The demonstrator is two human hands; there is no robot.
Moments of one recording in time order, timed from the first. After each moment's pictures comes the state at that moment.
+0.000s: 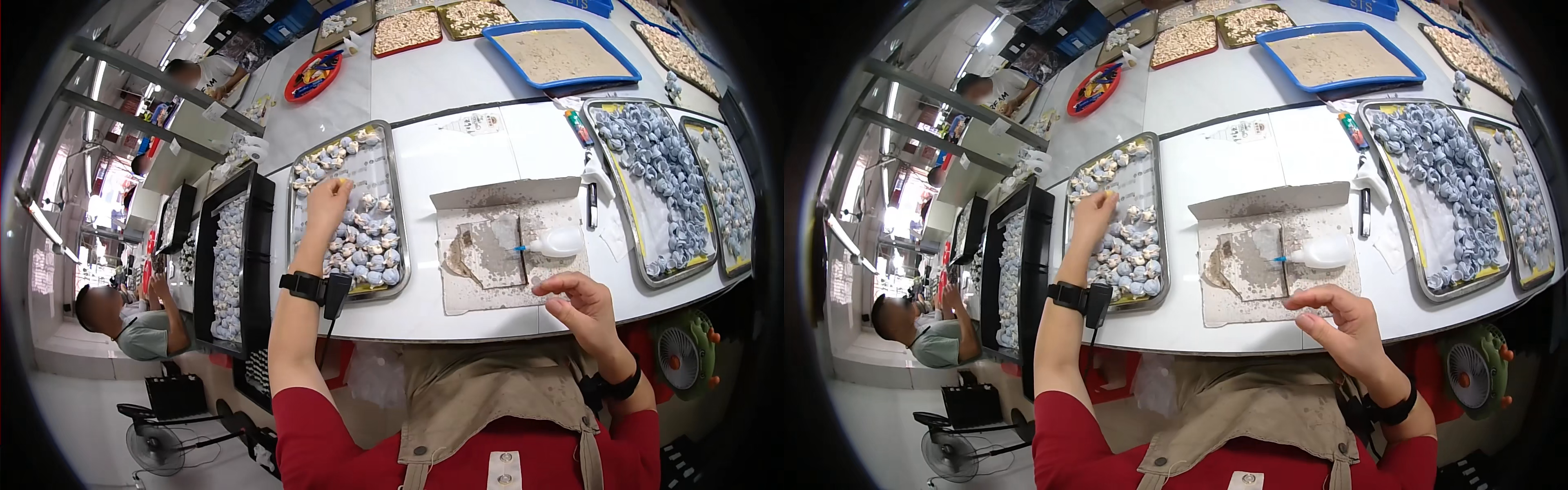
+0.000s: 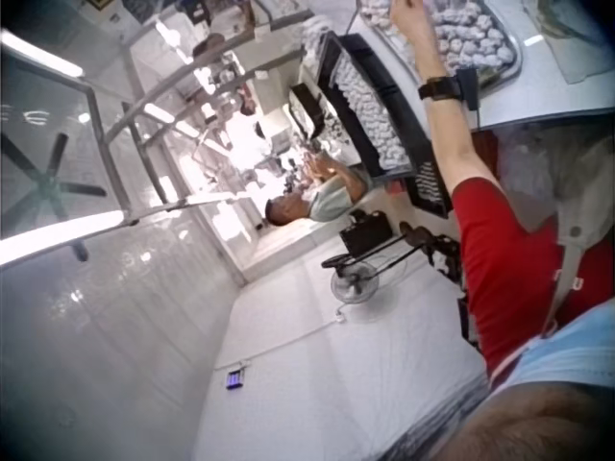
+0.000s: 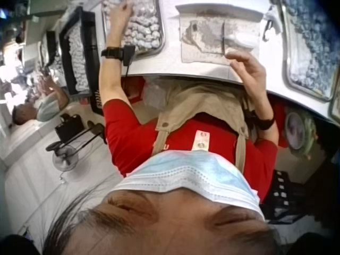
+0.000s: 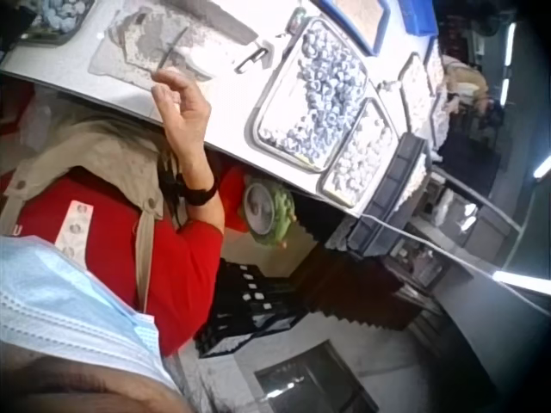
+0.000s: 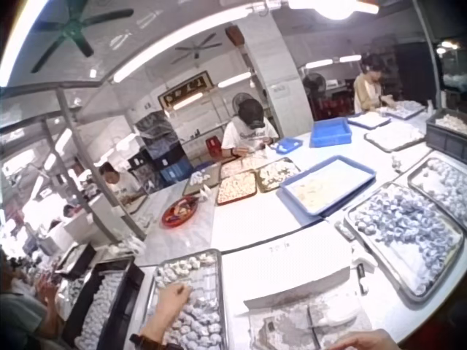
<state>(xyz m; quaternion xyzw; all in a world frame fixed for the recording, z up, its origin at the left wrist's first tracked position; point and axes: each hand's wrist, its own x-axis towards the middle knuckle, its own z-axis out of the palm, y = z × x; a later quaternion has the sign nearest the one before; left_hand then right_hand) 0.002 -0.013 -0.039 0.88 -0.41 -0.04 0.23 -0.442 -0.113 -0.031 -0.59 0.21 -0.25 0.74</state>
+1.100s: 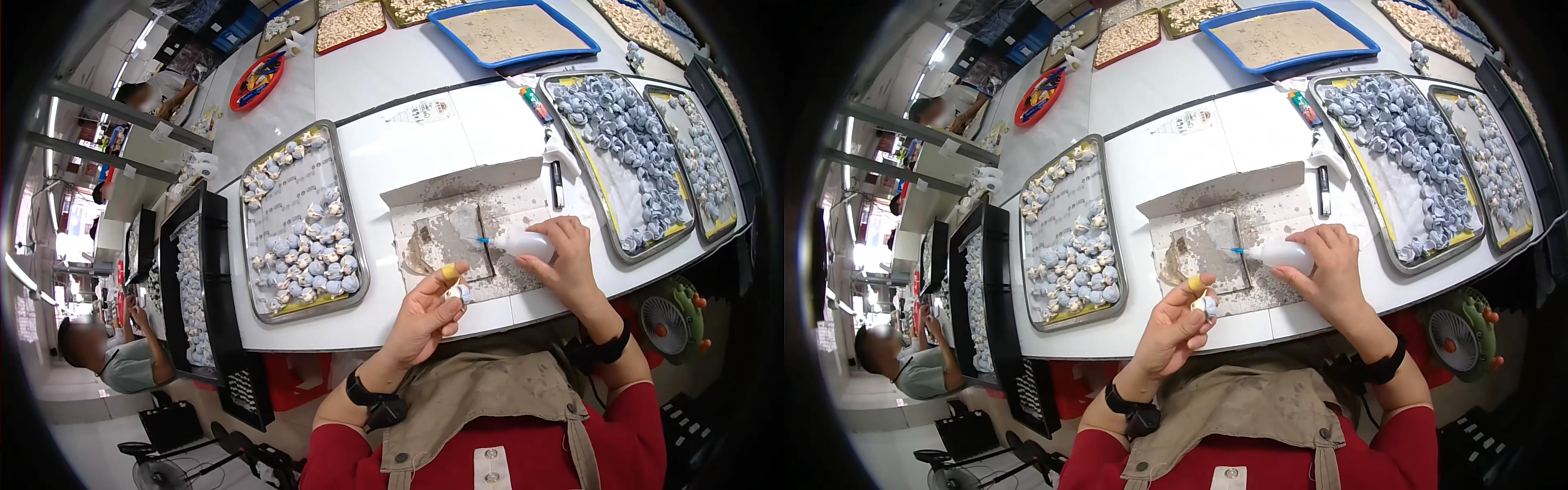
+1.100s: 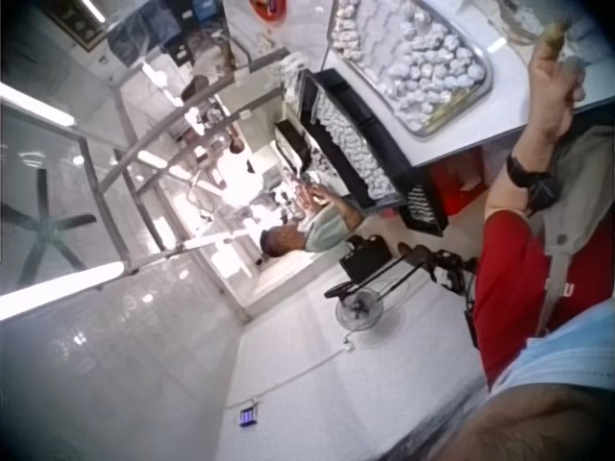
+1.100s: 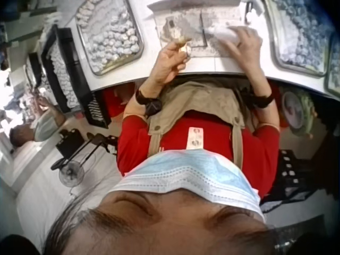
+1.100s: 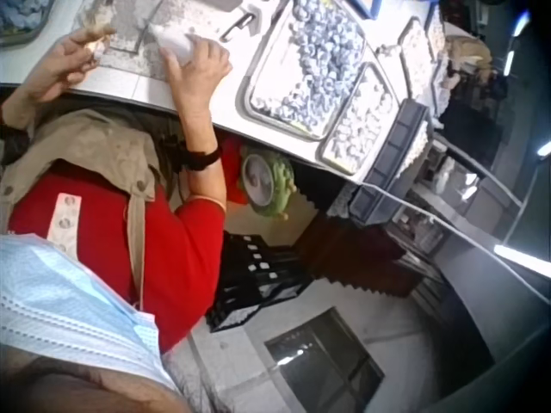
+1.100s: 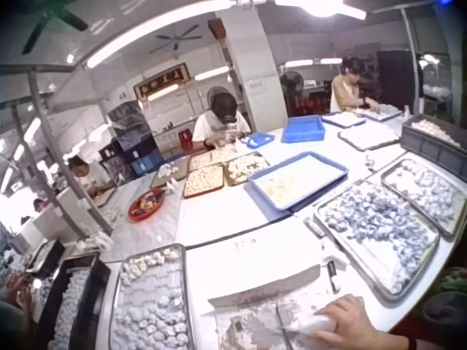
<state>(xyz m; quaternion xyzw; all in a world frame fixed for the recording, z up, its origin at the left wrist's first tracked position) -0.251 0.017 -0.045 0.38 -0.16 -0.67 0.62 -0.442 -0.155 -0.065 -0.88 0.33 -0.23 0.23</state>
